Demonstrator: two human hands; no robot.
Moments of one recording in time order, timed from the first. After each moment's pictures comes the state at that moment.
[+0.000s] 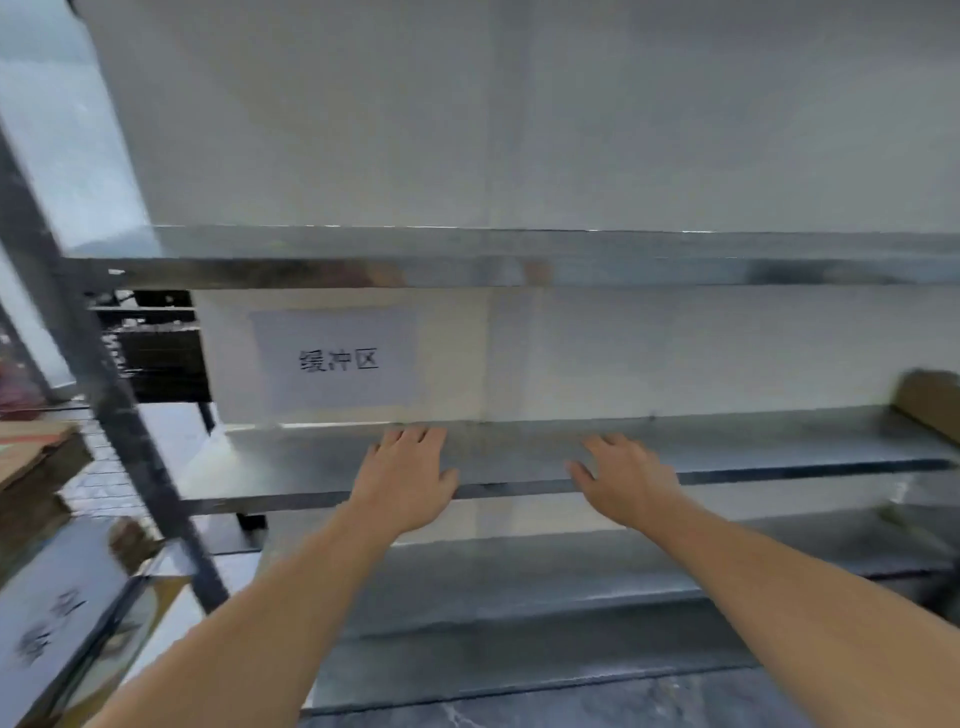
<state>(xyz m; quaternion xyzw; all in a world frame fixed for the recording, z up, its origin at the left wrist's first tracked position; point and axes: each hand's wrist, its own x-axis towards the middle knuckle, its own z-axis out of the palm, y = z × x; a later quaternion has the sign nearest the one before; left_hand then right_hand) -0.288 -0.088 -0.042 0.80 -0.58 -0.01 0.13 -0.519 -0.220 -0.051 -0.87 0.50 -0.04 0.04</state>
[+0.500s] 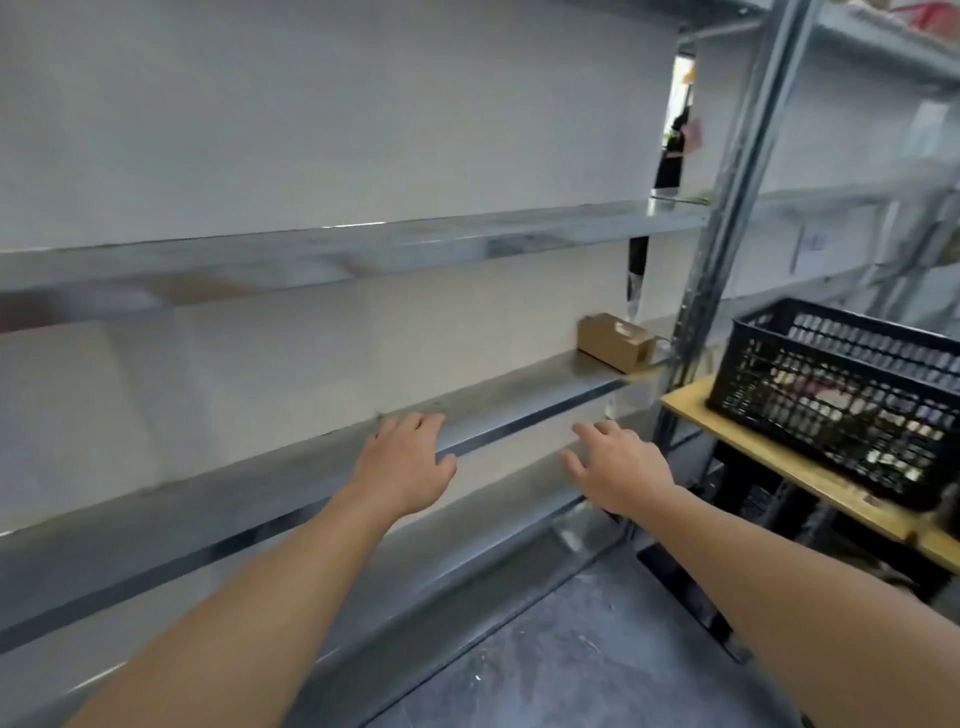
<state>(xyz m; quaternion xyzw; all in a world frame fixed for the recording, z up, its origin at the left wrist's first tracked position) -0.624 -0.283 -0.041 0.64 -0.76 -0.04 0.12 -0.888 -0.284 -0.050 -0.73 0.68 -0.07 0.02</state>
